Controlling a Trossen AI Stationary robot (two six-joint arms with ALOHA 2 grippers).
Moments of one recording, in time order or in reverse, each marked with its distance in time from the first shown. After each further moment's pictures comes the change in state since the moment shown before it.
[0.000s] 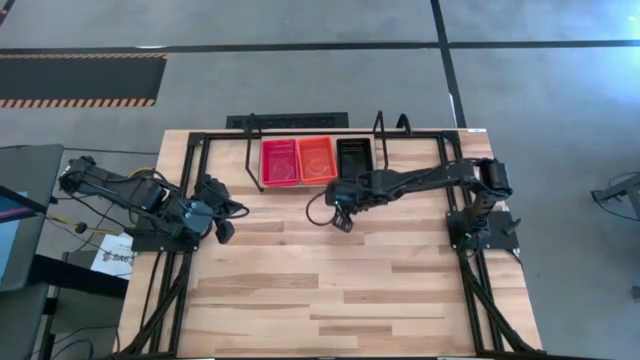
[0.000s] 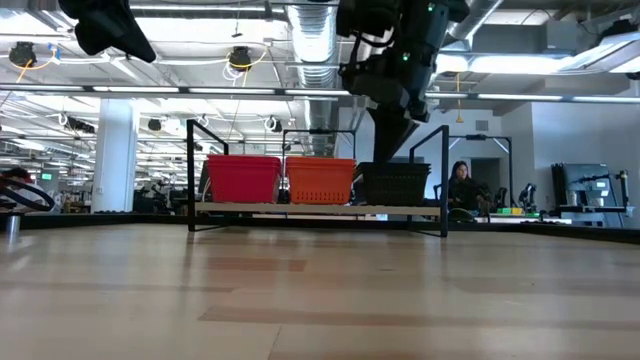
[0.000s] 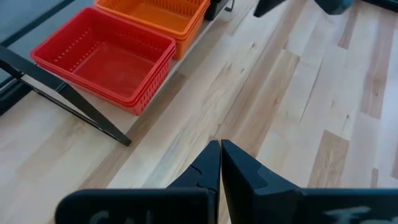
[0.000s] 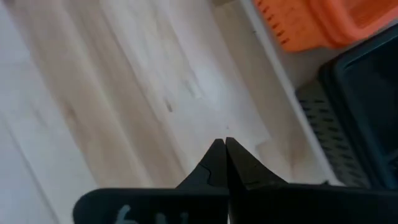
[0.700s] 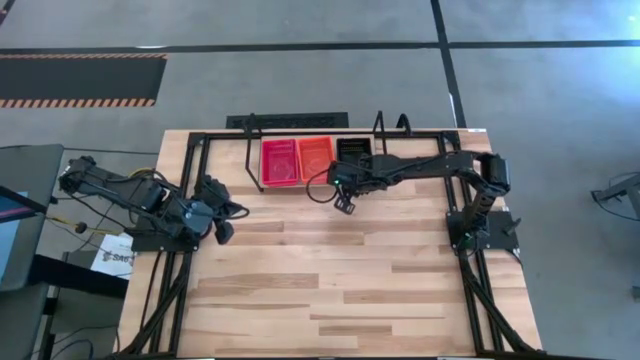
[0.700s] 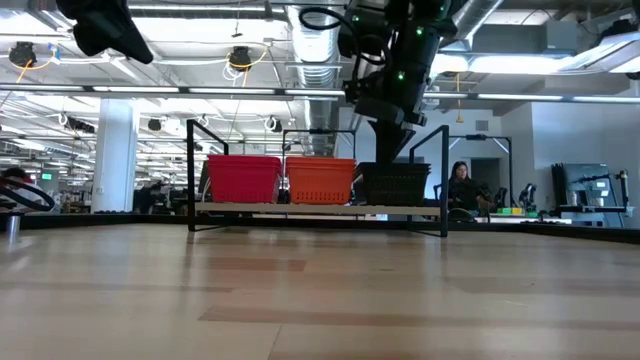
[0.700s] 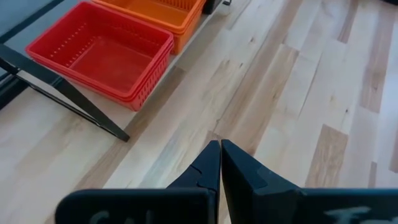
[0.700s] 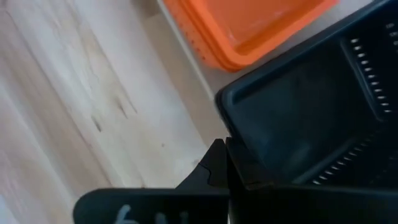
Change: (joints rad) left arm 0.000 0.000 0.000 -0.011 0.019 0.000; right arm -0.133 0.000 0.000 0.008 0.045 -0.114
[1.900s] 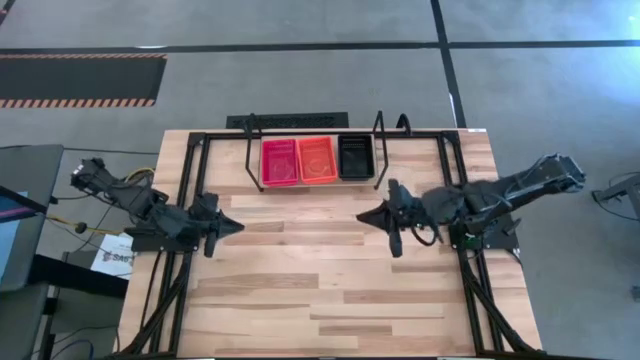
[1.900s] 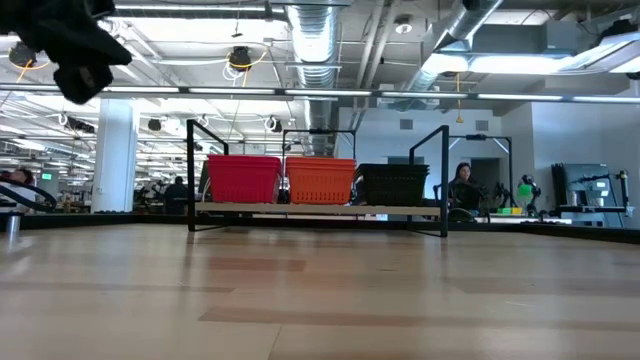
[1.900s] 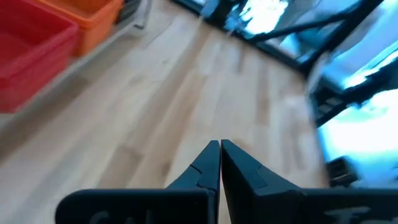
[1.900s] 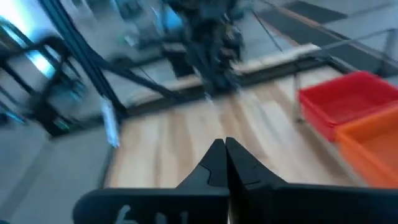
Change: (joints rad) left arm -0.132 -0.384 -0.431 0.482 0.079 -0.001; right arm 0.460 -0.687 -0.368 0.594 0.016 0.118
